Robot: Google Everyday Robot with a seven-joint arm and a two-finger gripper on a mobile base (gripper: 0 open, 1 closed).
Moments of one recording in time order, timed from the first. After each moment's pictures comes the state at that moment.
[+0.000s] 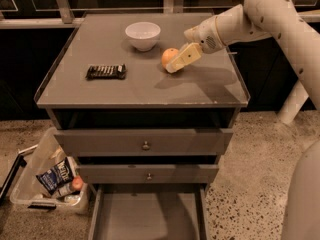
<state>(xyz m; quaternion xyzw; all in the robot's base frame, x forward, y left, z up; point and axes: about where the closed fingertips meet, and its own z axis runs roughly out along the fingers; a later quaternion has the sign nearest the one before) 0.720 -0.079 0.893 -0.50 0.73 0.23 0.41</state>
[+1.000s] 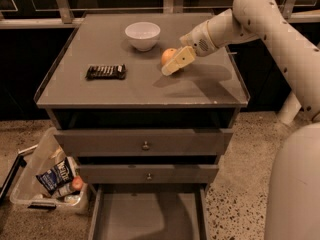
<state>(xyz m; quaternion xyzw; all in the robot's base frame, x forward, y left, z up) 0.734 -0.069 0.869 -0.49 0.75 0.23 0.38</state>
